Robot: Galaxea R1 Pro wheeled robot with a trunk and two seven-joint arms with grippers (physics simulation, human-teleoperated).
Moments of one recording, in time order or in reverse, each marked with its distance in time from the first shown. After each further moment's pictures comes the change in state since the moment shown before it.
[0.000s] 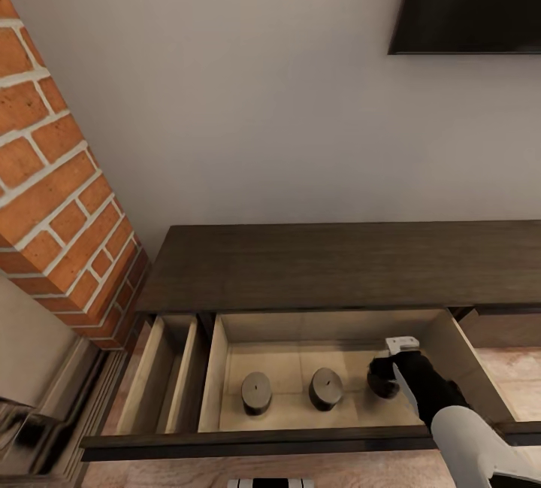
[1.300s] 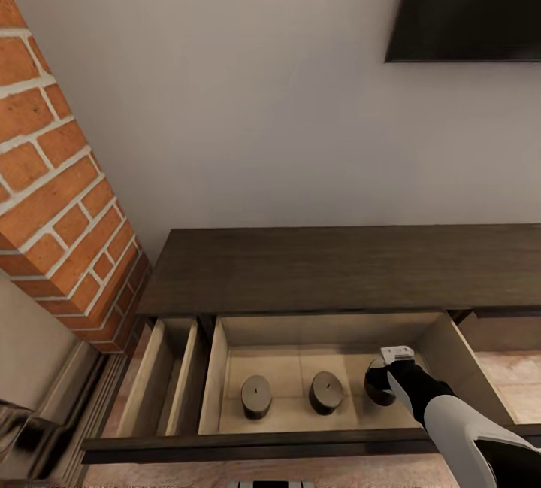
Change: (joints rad) left arm 0.000 -0.001 0.001 0.000 0.001 0.000 -0.001; right arm -0.095 0.002 0.005 0.301 0.001 -0.166 -0.032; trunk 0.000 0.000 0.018
